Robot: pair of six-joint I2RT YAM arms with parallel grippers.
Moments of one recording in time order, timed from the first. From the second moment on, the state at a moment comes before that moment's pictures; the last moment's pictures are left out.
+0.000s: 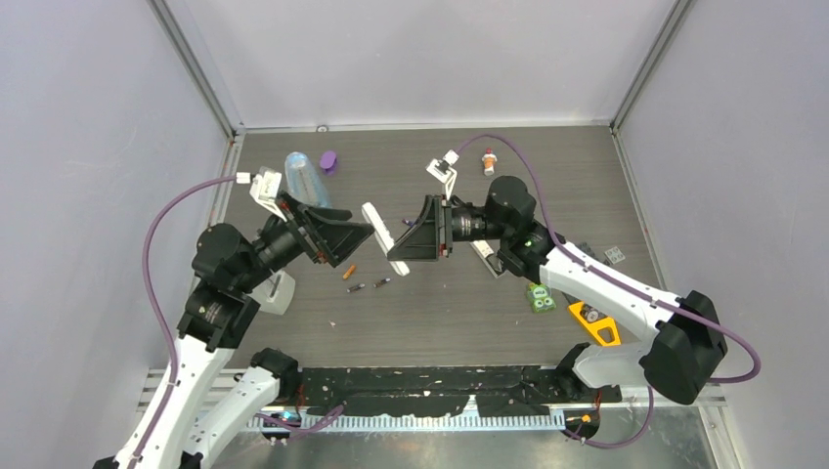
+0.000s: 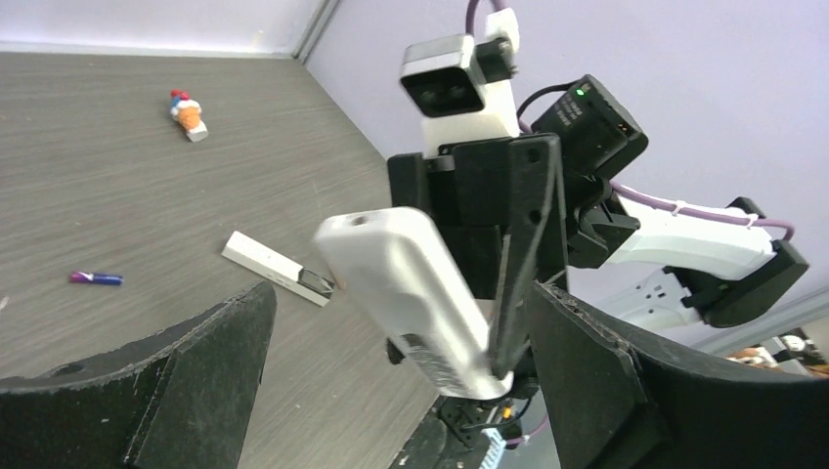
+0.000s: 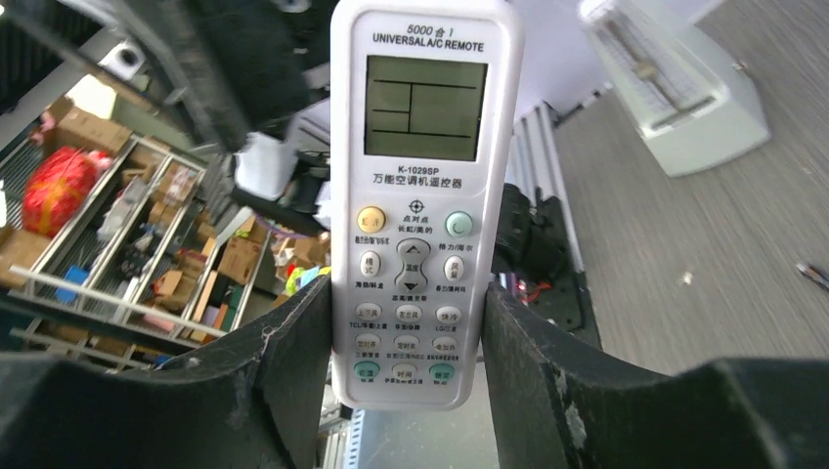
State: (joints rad) left arm -0.40 0.65 0.91 -0.17 0.48 -0.66; right arm 0.75 1.29 0.98 0.33 -0.85 0.90
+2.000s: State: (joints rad) left arm -0.40 0.67 0.74 -0.43 0.16 -0.99; right arm 1.10 1.40 0.95 0.19 -0.05 0.57
